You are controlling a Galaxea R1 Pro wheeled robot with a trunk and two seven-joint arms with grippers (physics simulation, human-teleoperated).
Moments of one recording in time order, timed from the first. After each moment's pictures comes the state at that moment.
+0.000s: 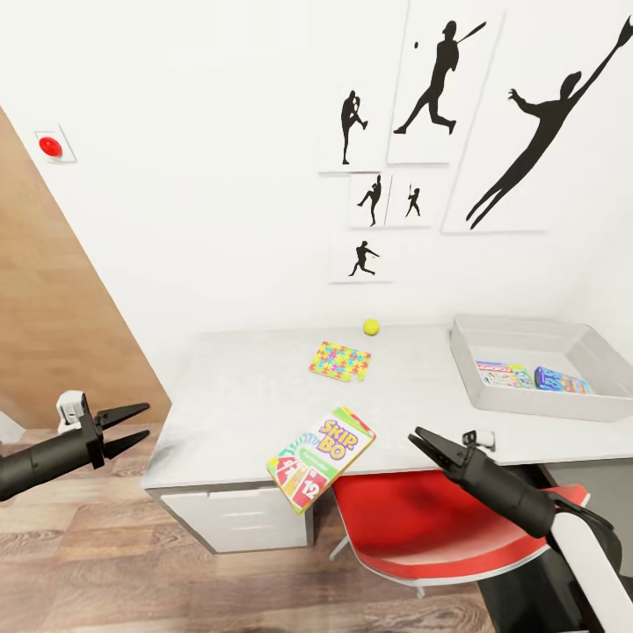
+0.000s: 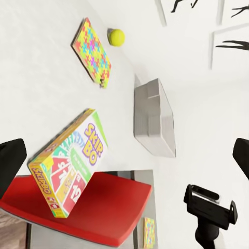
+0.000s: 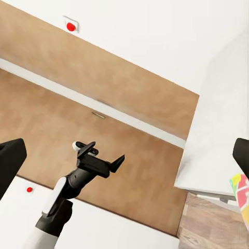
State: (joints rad) left arm -0.32 0.59 0.18 -1.39 1.50 1.04 -0.33; right arm -0.20 -0.23 -0.12 -1.59 -1.05 0.83 0.75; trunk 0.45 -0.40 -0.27
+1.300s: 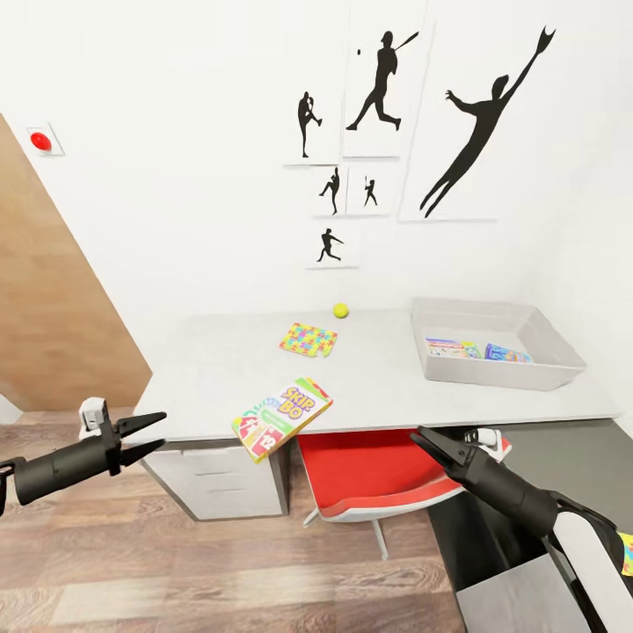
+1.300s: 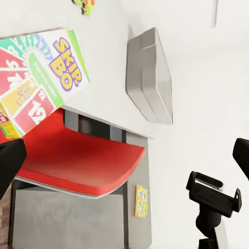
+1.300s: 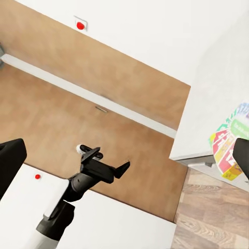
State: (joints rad) left arm -0.32 0.57 0.11 -1.39 1.49 1.03 -0.32; right arm -0.20 -0.23 -0.13 -1.59 -1.05 0.83 0.75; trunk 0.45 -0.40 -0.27
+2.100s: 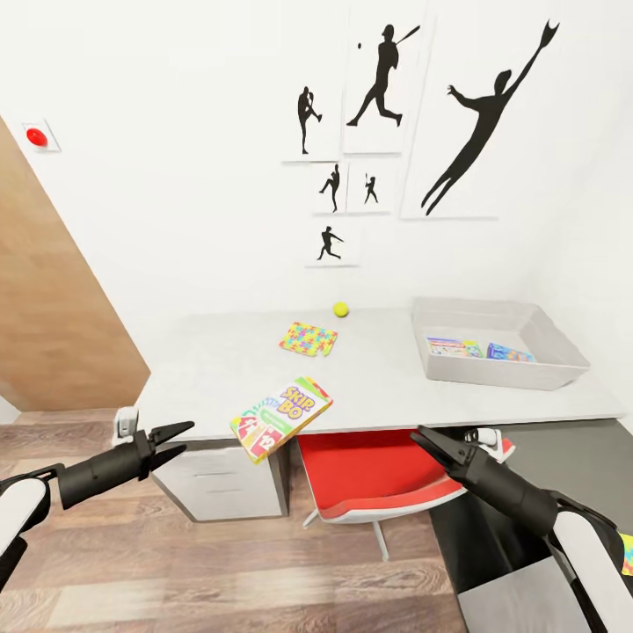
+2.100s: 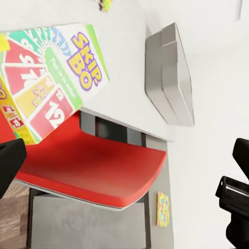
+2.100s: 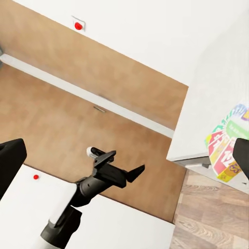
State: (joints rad) left arm -0.32 0.45 0.08 -1.39 1.31 0.95 -0.33; right arm -0.20 -0.23 -0.13 -1.59 -1.05 0.83 0.75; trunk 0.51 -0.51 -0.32
